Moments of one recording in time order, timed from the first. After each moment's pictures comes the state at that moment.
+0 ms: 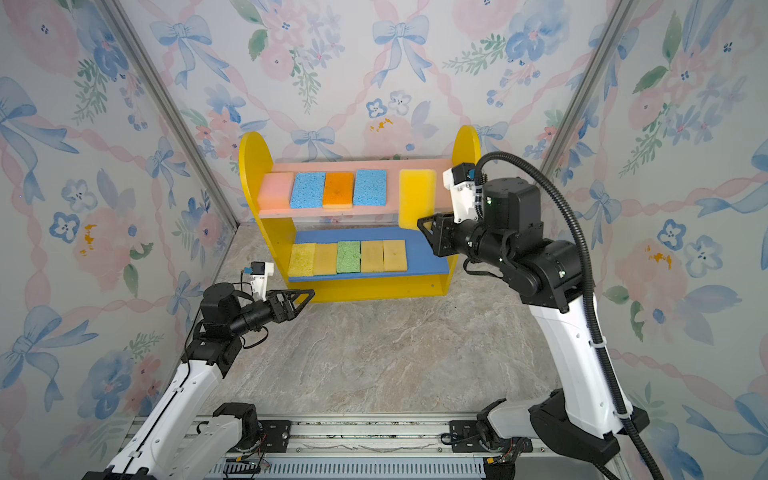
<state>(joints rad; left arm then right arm) -0.06 0.85 0.57 -0.04 0.75 -0.52 0.50 1.42 2.17 -1.13 -0.15 0.30</state>
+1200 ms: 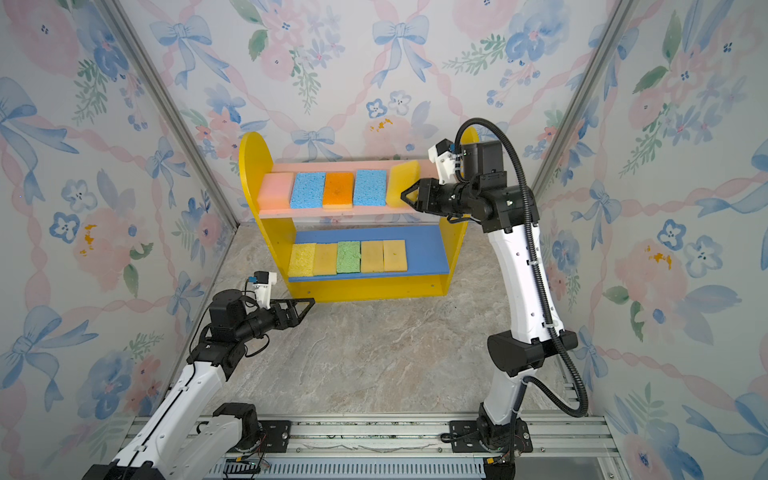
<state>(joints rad) -0.06 0.86 0.51 -0.09 0.65 -0.44 0.30 1.84 2.50 -1.18 -0.49 0.36</state>
